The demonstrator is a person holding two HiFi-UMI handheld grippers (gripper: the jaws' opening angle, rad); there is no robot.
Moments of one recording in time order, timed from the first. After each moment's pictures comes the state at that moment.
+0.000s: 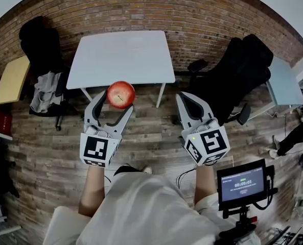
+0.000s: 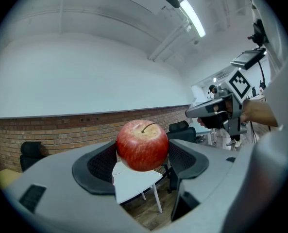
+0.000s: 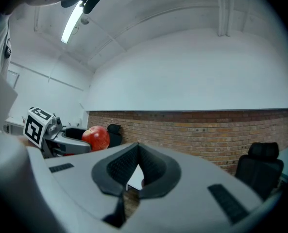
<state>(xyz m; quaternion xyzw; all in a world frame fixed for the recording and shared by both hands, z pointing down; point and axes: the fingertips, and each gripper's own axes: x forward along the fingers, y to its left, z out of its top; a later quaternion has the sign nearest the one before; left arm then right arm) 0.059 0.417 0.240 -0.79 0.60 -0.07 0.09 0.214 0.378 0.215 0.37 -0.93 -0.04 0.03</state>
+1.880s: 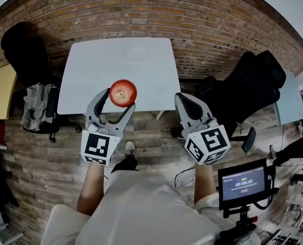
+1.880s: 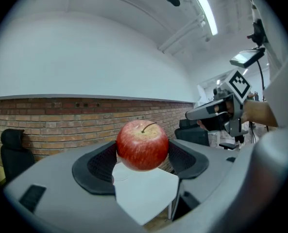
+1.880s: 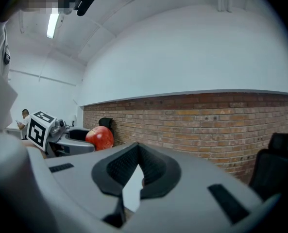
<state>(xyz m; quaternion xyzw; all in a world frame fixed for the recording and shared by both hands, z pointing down) -0.041 0.177 0.277 -0.80 0.59 -0.07 0.05 0.107 0.142 0.251 0.36 -0.93 0.00 0.07</state>
